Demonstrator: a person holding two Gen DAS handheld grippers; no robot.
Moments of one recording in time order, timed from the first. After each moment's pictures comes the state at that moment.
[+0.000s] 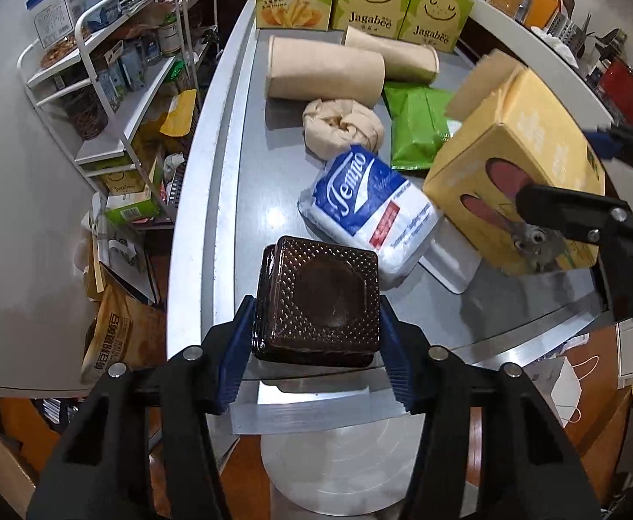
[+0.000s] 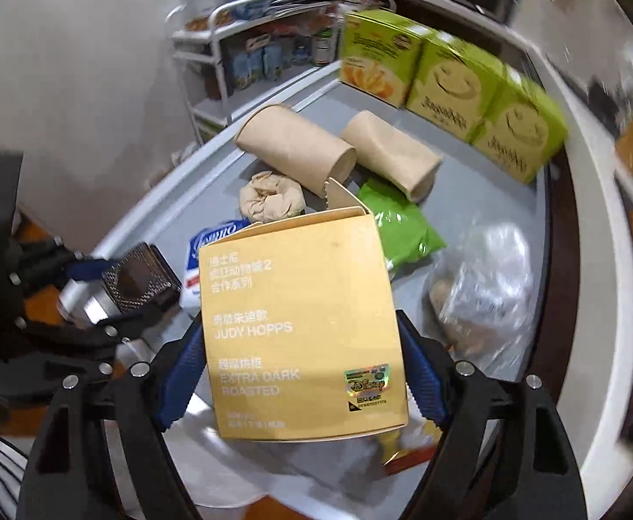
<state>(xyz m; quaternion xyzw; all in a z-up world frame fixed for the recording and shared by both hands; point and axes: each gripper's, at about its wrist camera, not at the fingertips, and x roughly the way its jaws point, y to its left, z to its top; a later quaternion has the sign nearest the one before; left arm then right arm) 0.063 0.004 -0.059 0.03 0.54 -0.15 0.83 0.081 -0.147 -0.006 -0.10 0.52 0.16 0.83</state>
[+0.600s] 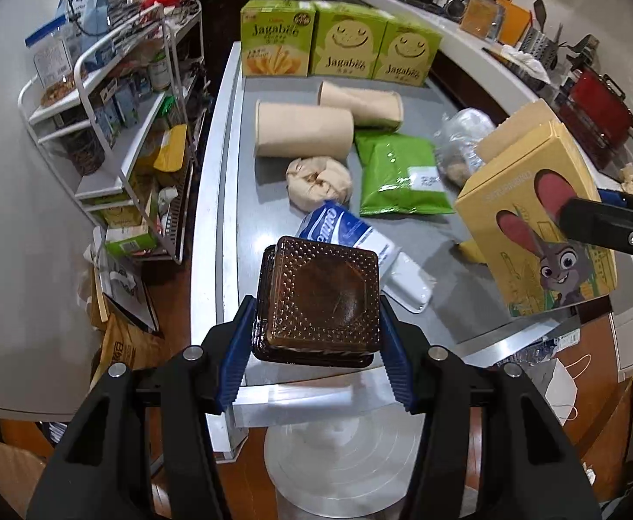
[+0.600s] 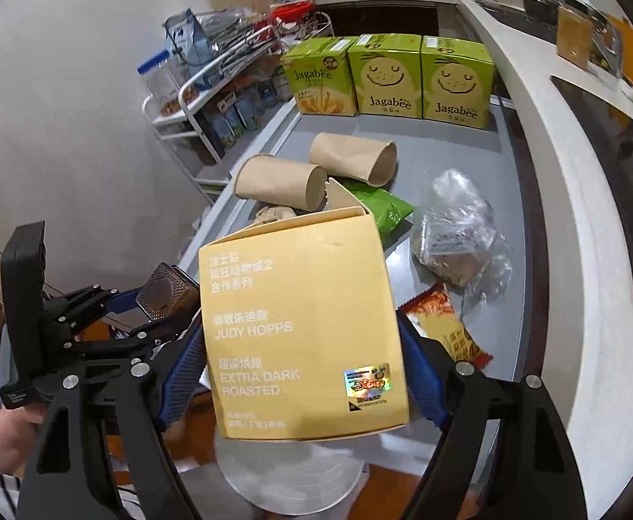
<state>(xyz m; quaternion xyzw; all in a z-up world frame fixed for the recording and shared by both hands) 0.051 0.006 -0.013 0.04 0.50 -0.17 0.85 0.036 -0.196 0.038 0.07 0.49 0.15 0.86</state>
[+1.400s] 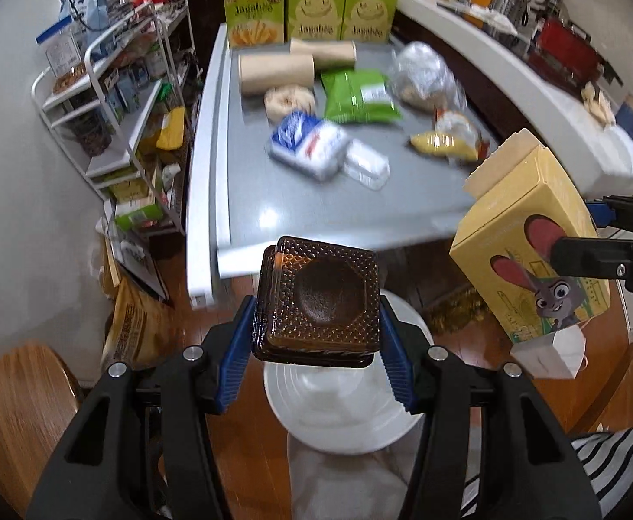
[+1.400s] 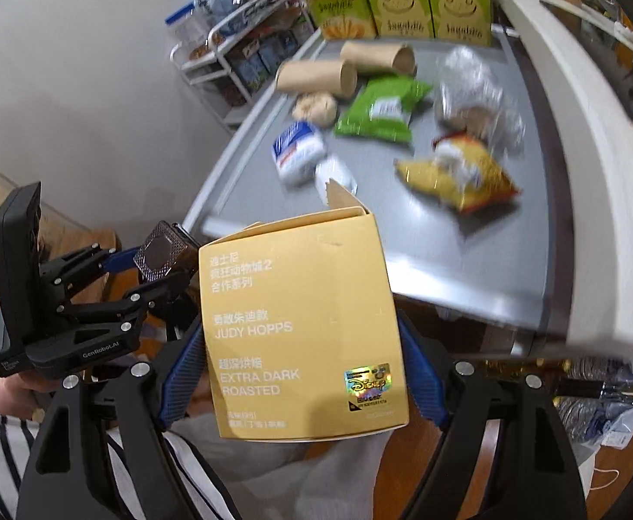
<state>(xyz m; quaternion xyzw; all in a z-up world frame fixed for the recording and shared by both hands) -0.048 0.013 -0.020 0.08 0.52 -0.18 0.83 -0.076 -0.183 0.005 0.09 0.55 0.18 0.81</state>
